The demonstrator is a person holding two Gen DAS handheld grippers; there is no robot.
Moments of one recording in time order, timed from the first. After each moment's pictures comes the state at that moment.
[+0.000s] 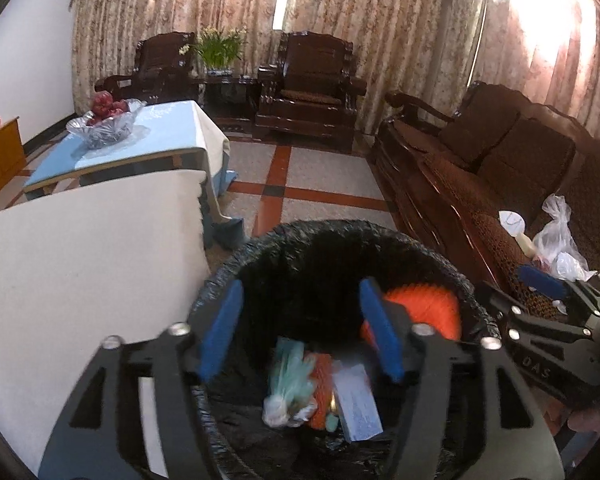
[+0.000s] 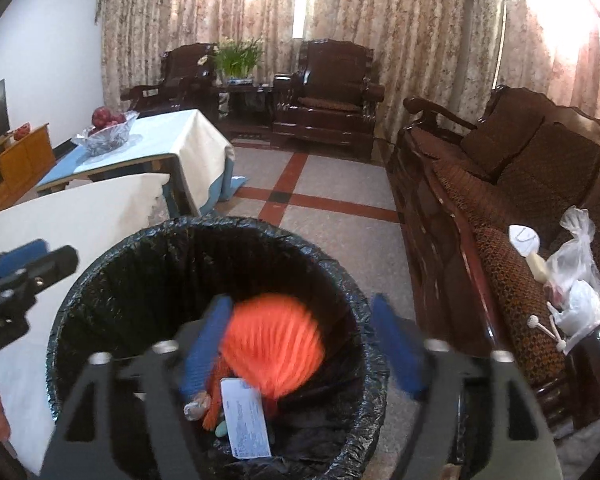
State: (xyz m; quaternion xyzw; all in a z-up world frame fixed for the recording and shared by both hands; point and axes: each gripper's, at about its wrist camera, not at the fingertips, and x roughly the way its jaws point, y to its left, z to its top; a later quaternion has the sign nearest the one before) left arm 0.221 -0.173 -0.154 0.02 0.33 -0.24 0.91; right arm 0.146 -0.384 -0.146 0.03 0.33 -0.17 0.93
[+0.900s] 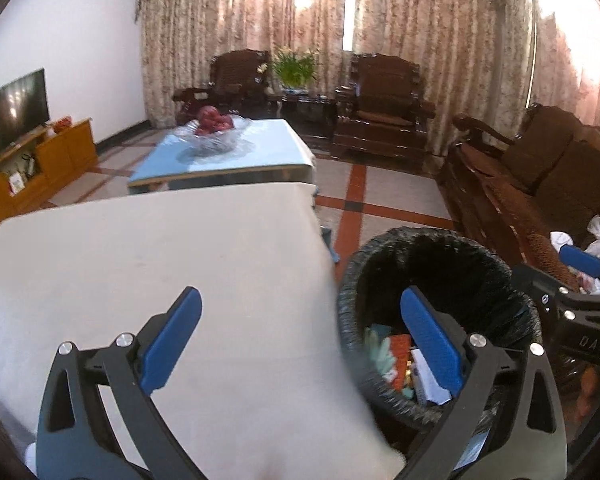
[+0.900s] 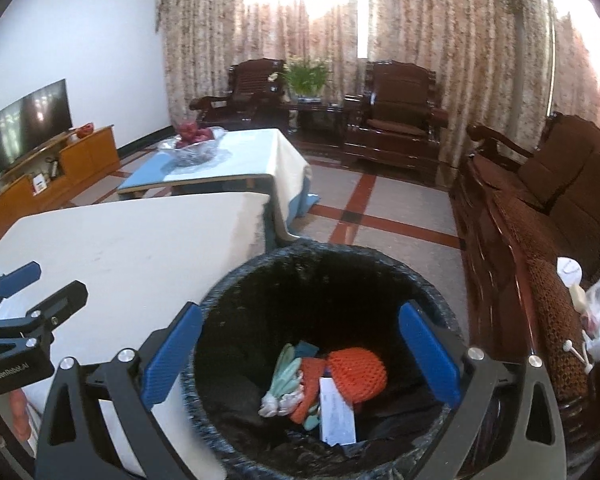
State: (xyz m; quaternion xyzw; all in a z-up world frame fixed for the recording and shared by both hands) left arm 0.150 -0.043 -0.089 0.03 0.31 -0.11 0.94; right arm 0.119 -0.284 -0.084 0.03 0.31 -0.04 0.95
